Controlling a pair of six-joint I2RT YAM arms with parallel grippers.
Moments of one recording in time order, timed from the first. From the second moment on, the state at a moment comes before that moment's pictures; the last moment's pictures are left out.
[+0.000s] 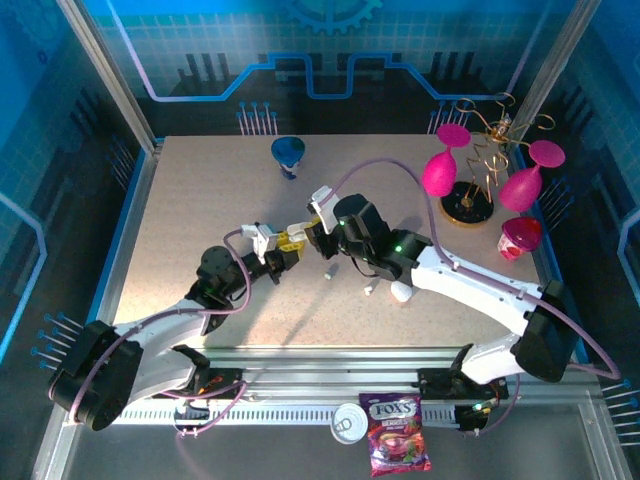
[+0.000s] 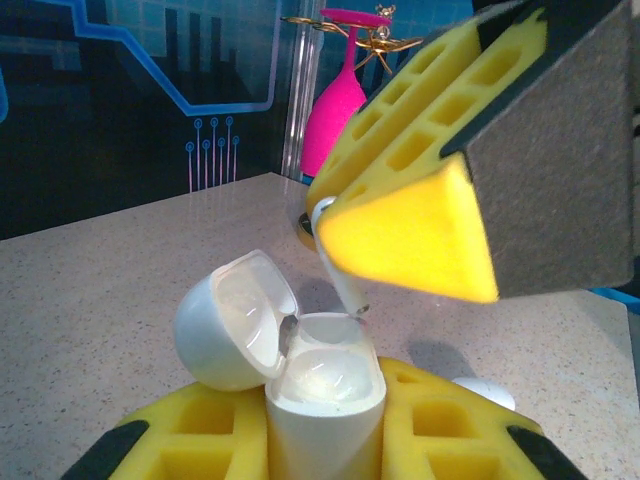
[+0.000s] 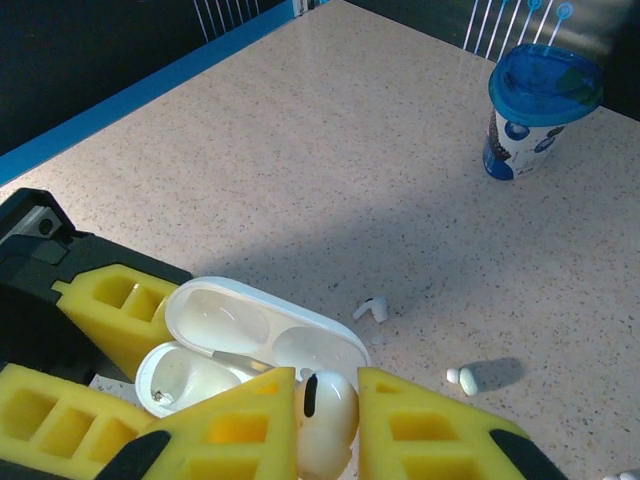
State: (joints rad) left arm -0.45 1.14 0.30 0.87 0.45 -0.16; right arm 0.89 1.41 1.16 -0.26 0.10 0.11
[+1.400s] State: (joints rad) left arm -0.45 1.17 0.30 0.98 0.47 -0.20; right arm 0.64 1.30 1.01 -0.20 -0.28 0.39
